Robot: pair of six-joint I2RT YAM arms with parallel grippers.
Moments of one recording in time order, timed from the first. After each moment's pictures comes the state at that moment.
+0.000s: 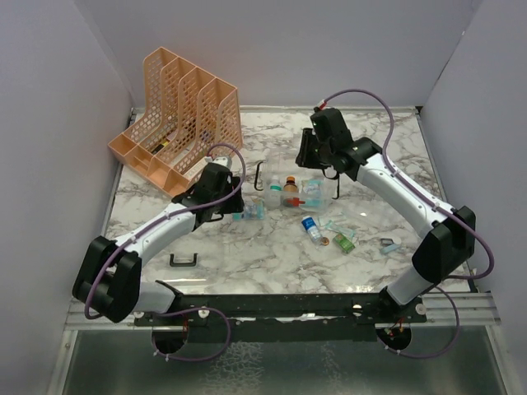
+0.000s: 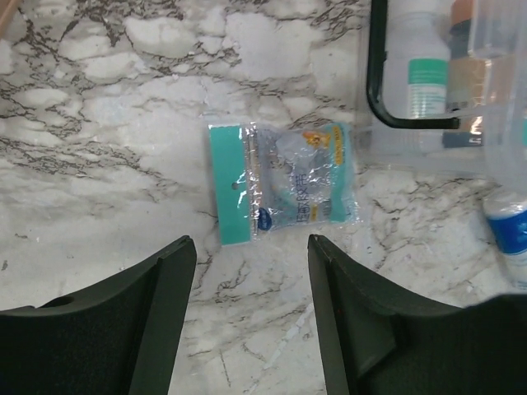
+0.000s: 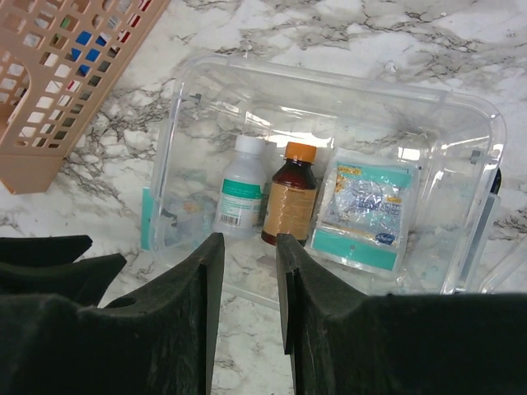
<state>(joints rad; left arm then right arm) -0.50 1.31 0.80 -0.26 -0.07 -0.48 0.58 1.62 1.52 -0.63 0.14 0.51</state>
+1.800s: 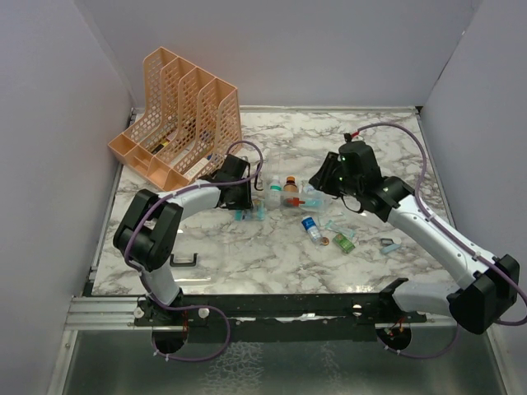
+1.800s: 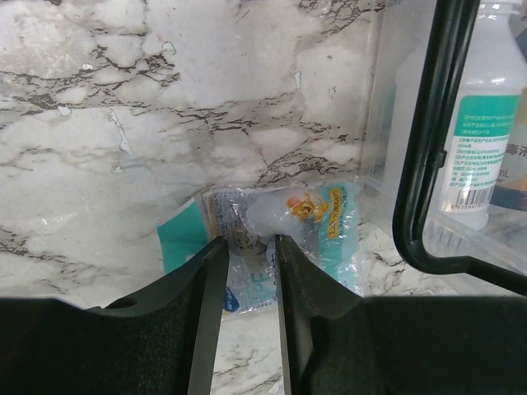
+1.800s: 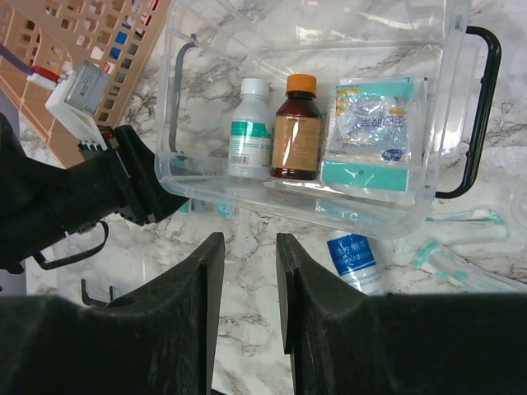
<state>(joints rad) -0.50 1.73 1.00 -0.27 0.07 -0.51 0.58 1.24 1.09 -0.48 0.12 0.70</state>
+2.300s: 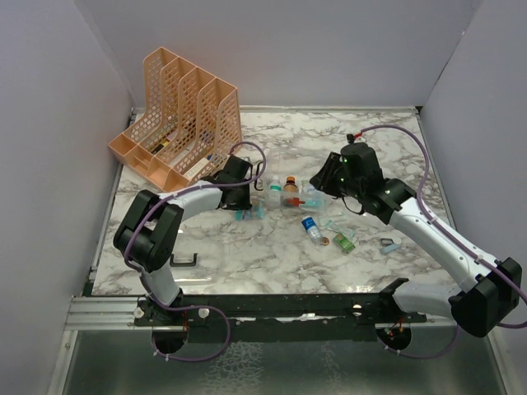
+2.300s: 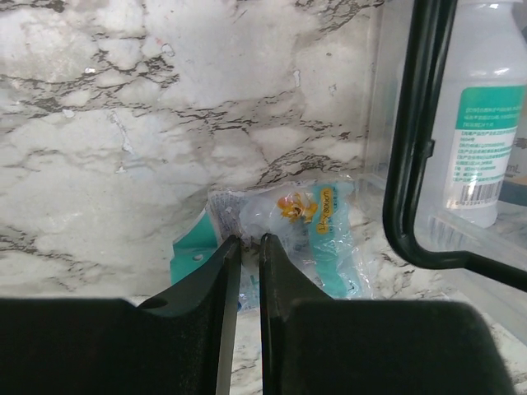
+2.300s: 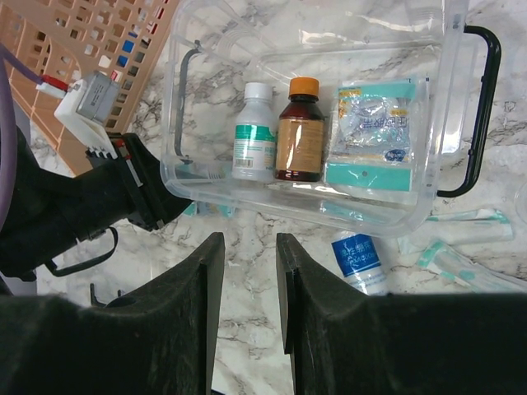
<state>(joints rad) -0.51 1.74 1.00 -0.27 0.02 -0.48 0.58 1.20 1.07 -0.46 0.13 0.73</state>
